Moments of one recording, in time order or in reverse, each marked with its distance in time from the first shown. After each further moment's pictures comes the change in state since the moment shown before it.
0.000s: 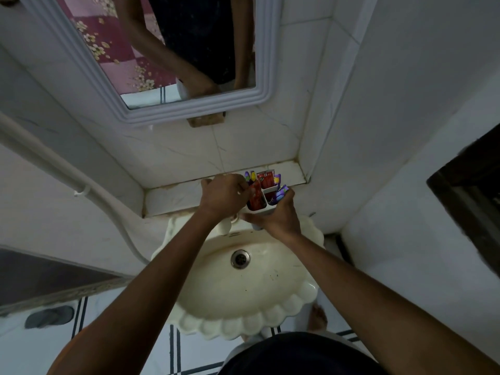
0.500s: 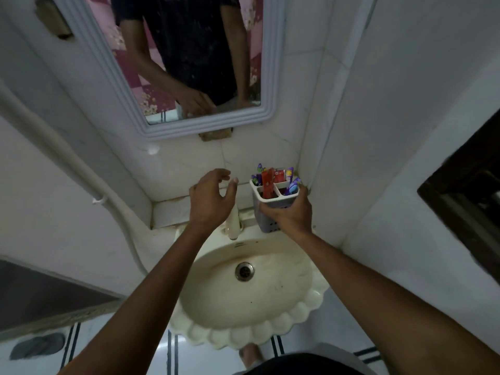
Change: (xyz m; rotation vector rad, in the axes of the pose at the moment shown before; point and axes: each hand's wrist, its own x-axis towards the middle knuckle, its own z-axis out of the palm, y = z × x) left_hand -0.042 -0.009 -0.030 -0.280 0.464 -0.004; right_hand -0.010 -0.030 -0.031 0.085 0.233 -0.126
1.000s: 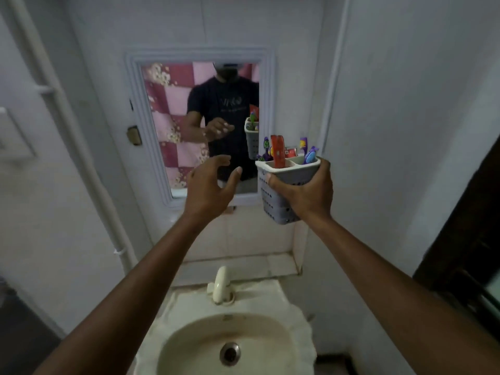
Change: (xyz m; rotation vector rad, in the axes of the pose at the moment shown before) left_hand 0.065 0.165 -0.116 0.007 0.348 0.230; right_hand 0.041 -0.221 -0.149 0.185 0.133 -0.525
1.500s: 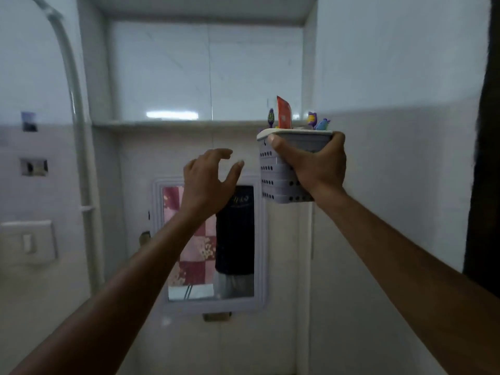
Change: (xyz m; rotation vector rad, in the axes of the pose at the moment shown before) left_hand 0.169 0.130 -0.106 0.101 0.327 0.334; right_hand 0.120 -0.247 -0.090 0.208 0.189 -0.294
